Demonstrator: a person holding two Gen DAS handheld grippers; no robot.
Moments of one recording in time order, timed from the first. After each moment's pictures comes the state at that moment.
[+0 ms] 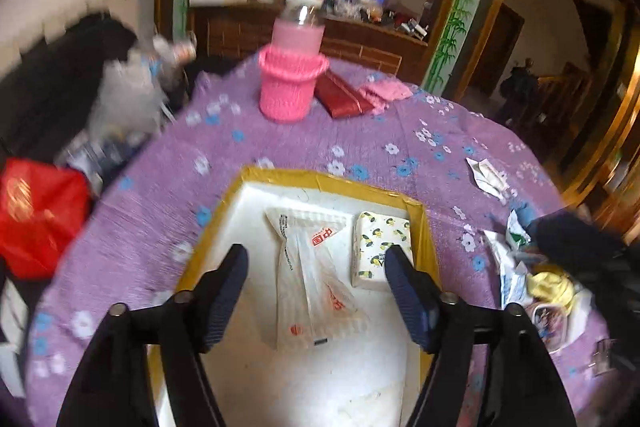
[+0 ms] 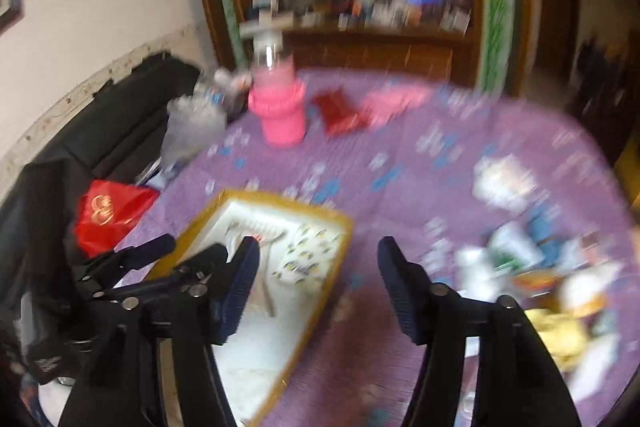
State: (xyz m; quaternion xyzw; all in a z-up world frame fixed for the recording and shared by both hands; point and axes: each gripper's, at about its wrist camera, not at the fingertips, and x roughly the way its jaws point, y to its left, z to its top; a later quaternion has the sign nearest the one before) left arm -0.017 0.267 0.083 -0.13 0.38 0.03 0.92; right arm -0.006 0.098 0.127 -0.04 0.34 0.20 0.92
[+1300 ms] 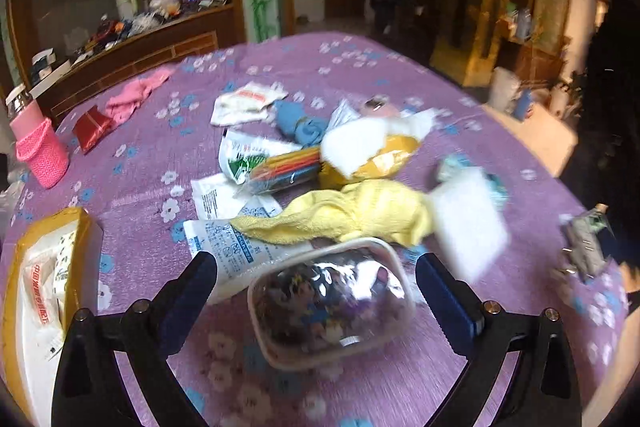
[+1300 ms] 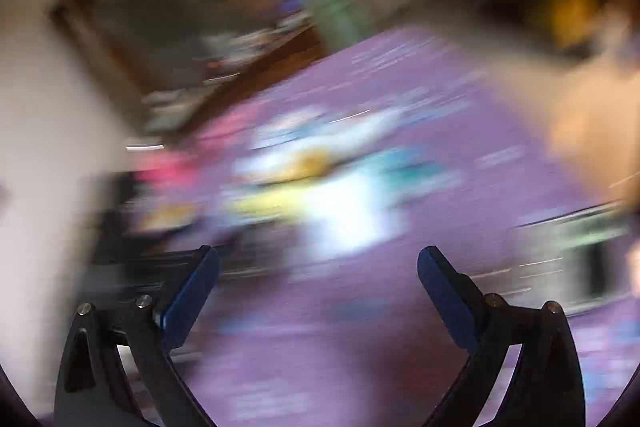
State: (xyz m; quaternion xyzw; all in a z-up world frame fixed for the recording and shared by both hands) left arm -0.015 -0.029 0.063 0.07 0.40 -0.17 0.90; right arm -0.116 -0.248 0.084 0.27 0.36 0.19 0.87
